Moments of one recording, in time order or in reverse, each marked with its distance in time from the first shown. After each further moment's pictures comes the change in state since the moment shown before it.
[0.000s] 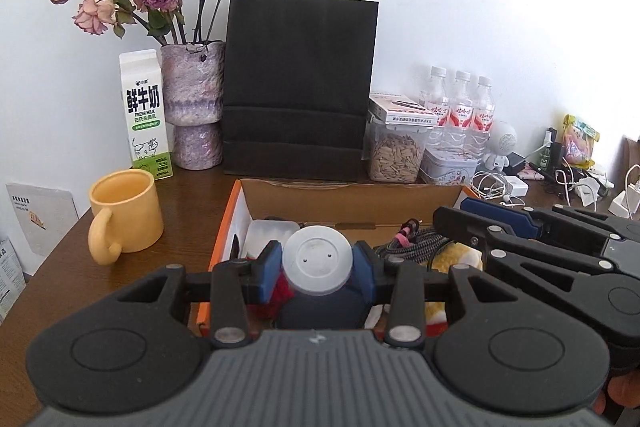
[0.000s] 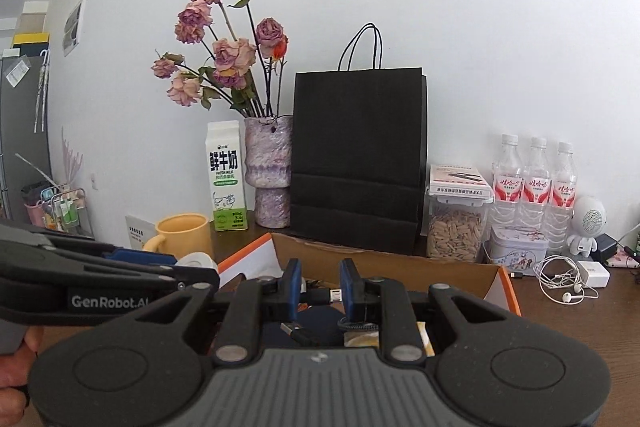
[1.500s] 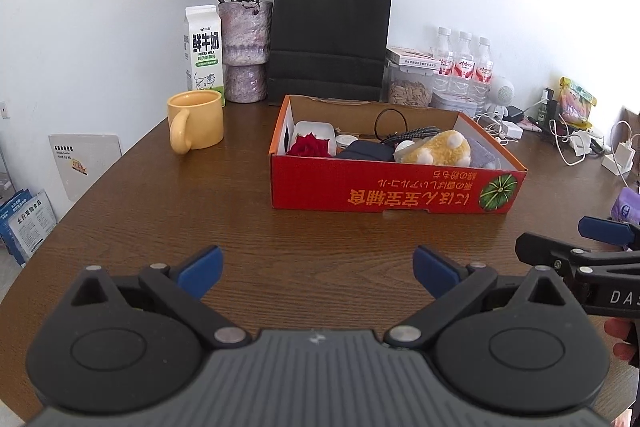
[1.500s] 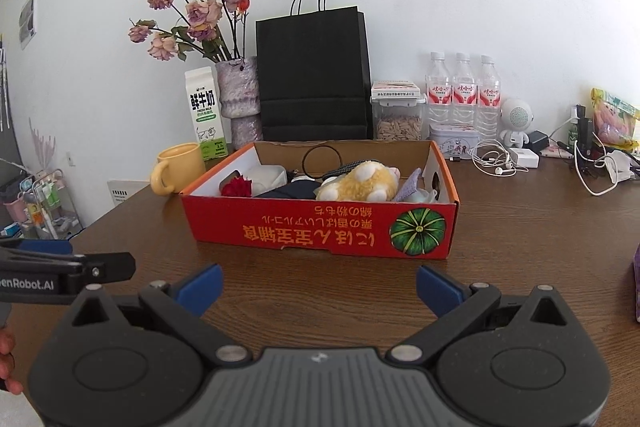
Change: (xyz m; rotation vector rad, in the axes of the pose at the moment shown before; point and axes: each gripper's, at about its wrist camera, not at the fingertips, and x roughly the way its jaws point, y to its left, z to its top) left arm -0.136 0.010 -0.100 -0.026 0.090 0.066; right arm -0.145 0.031 -0.079 0.134 0.177 -0.118
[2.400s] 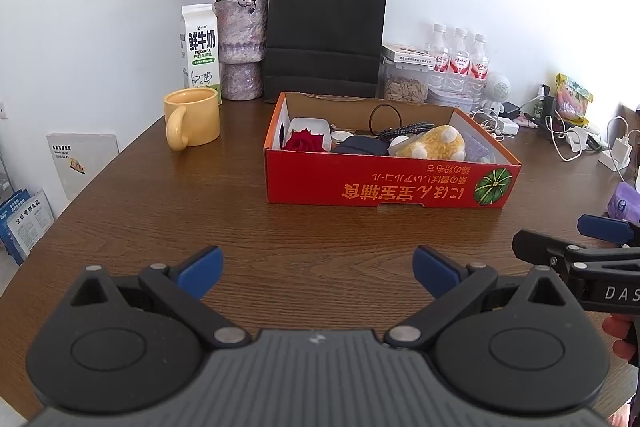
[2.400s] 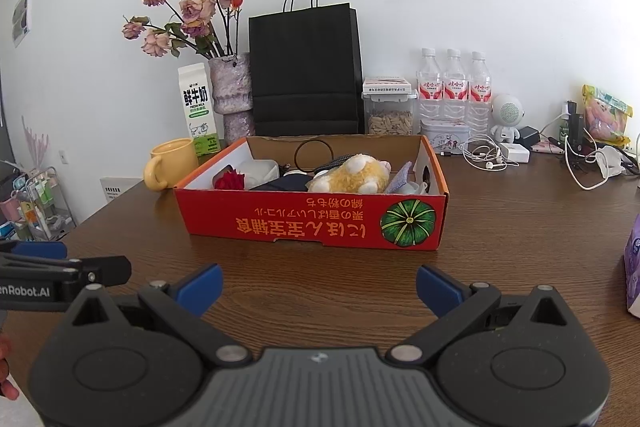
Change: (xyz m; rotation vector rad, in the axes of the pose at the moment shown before) left arm -0.002 -0.003 -0.003 0.006 0.000 -0.004; right arm -0.002 -0.001 -0.003 0.005 0.009 -0.023
